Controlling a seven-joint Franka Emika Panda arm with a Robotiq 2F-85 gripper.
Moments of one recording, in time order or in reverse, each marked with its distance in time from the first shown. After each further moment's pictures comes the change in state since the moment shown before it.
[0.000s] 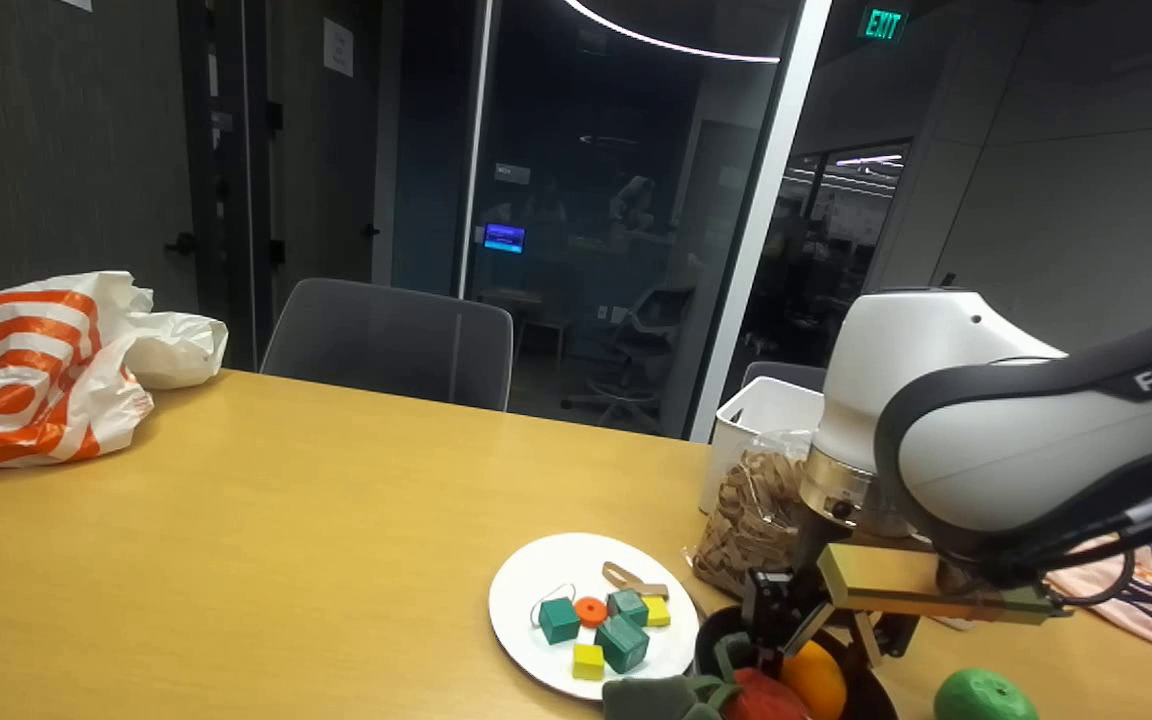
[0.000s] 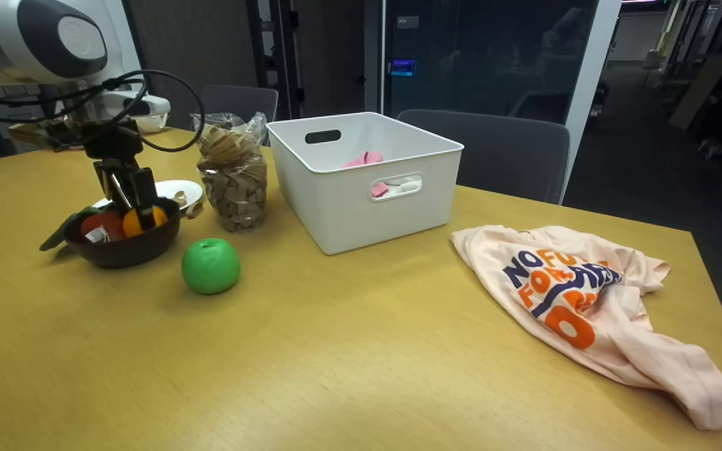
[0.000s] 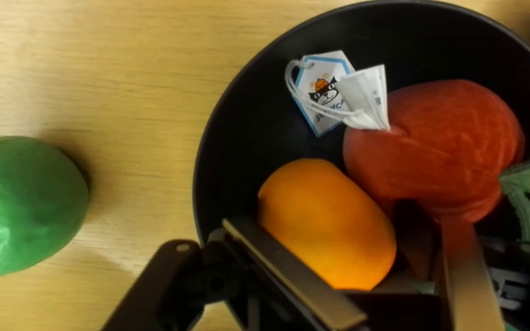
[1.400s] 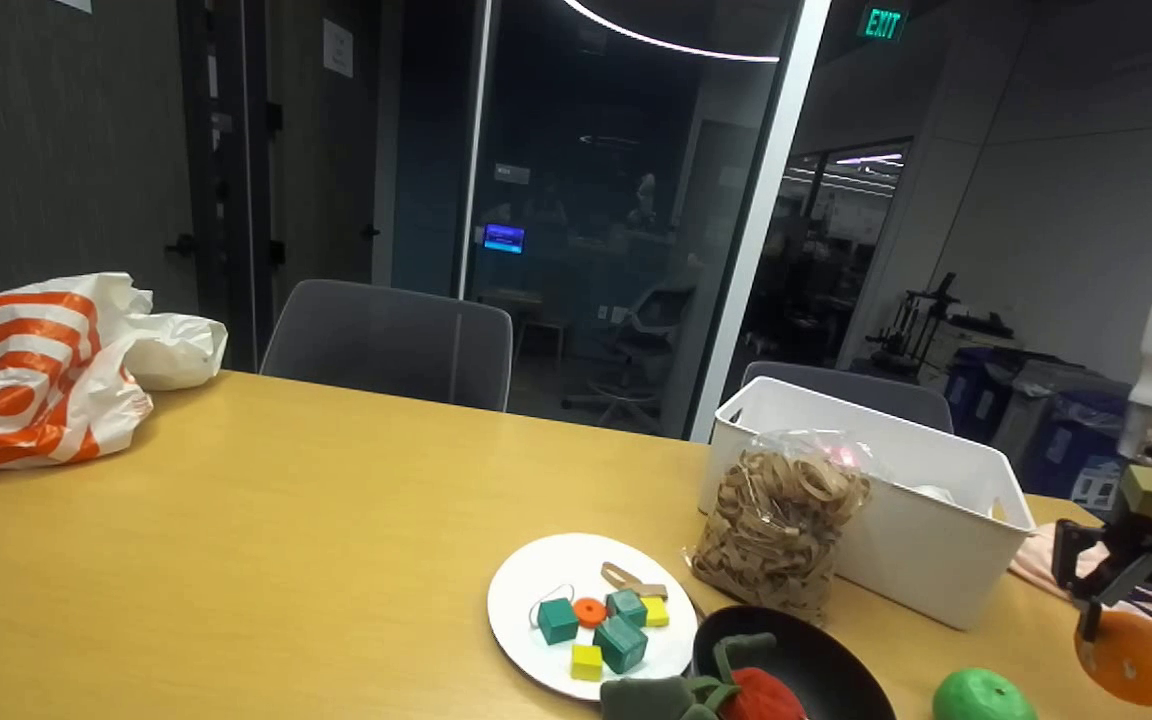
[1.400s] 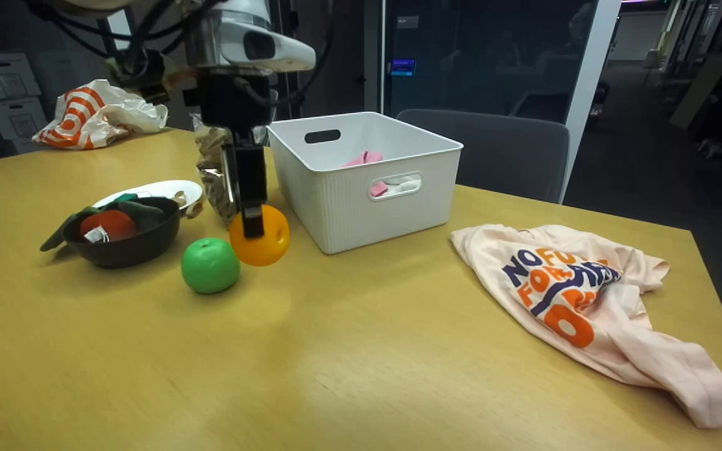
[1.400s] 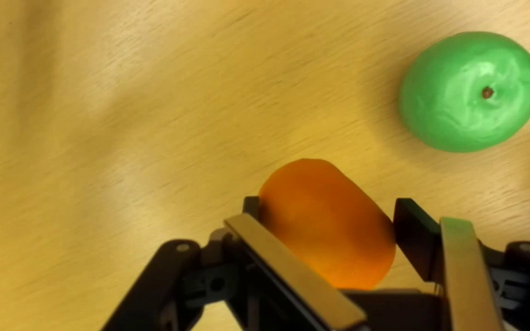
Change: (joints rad) arm -0.376 -0.259 -0.216 -0.081 -0.073 -0.256 -0.014
